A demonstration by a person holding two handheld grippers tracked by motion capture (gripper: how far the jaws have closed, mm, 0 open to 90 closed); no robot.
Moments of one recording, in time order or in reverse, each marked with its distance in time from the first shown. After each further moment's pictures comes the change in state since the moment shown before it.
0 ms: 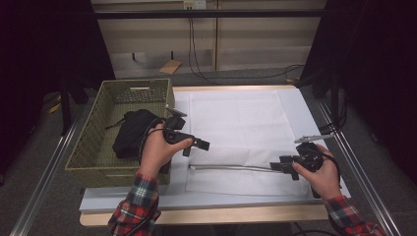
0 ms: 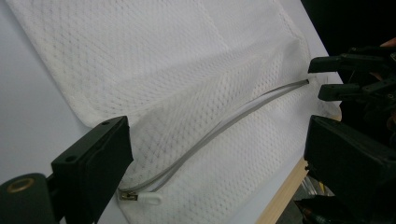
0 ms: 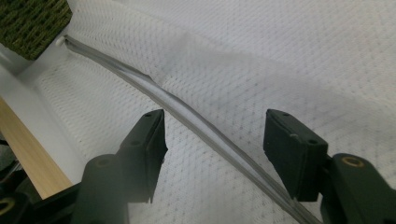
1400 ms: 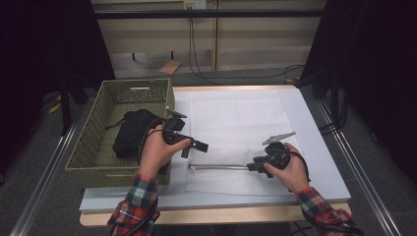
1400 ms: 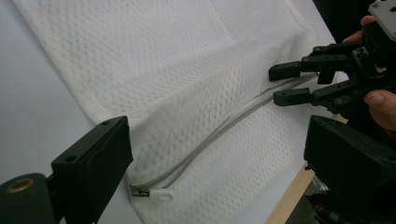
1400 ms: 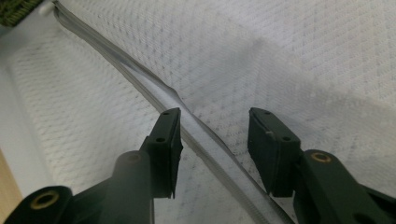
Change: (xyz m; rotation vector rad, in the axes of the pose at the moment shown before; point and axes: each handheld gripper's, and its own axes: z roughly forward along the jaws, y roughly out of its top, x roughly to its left) left arm 0.003 -0.002 0.001 0.018 0.013 0.040; right arm 0.027 0.018 0.069 0.091 0.029 -0.132
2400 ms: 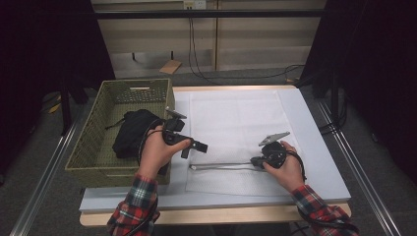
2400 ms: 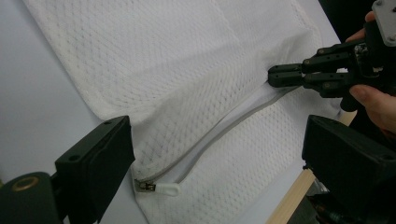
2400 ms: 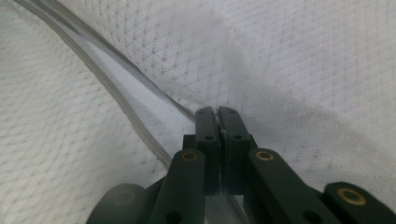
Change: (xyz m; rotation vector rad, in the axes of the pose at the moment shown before) left arm 0.000 -0.001 0.000 -0.003 0.018 -0.015; right arm 0.001 0.004 0.005 0.038 -0.101 -0.104
